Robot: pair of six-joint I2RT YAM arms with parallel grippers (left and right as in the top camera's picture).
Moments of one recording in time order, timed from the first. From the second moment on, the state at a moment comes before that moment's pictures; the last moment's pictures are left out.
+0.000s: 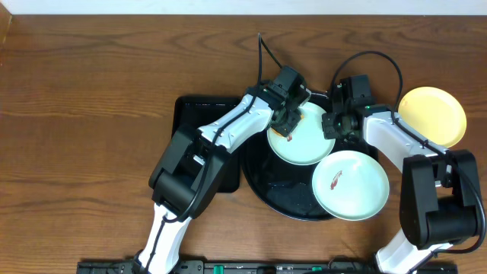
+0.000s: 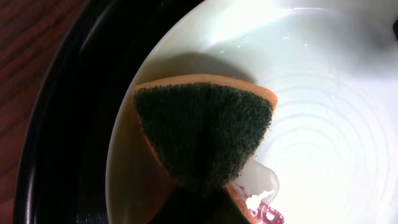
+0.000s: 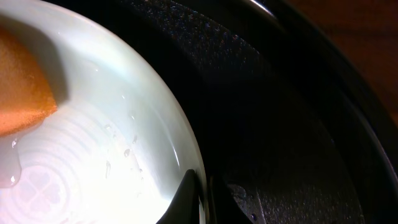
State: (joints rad) left arm -0.64 2.19 1.60 -0.59 0.12 0.07; right arm 0.17 1.84 1.05 -0.42 -0.05 0.03
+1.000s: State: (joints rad) left arm -0.64 2.18 1.56 -0.57 0.15 0.06; right arm 0.17 1.84 1.05 -0.41 -0.06 0.03
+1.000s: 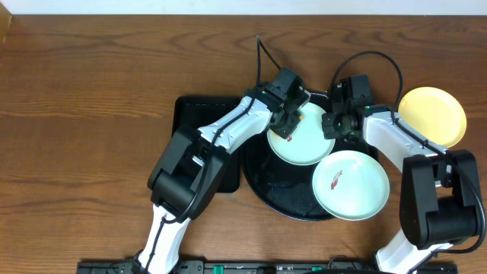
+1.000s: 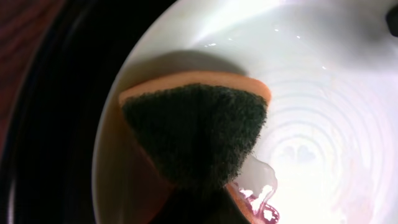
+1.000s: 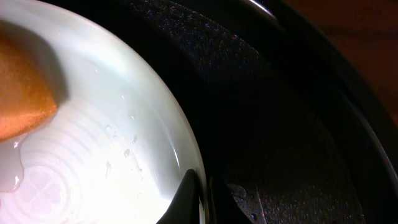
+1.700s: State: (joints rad) left arm -0.63 2.18 1.53 -0.66 0.53 0.06; right arm 0.17 1.84 1.05 -0.41 -0.06 0.03
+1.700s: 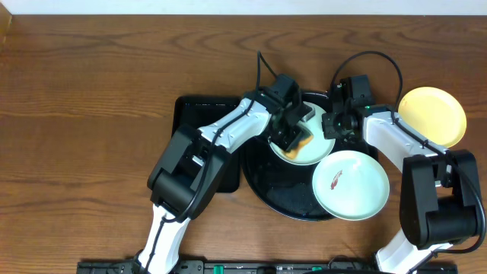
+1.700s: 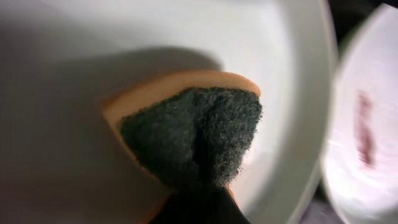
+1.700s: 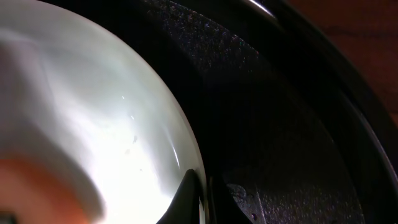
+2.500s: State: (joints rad) left arm -0.25 1.83 1.59 -0.93 0.33 -0.08; right arm 0.17 1.84 1.05 -0.42 -0.06 0.03
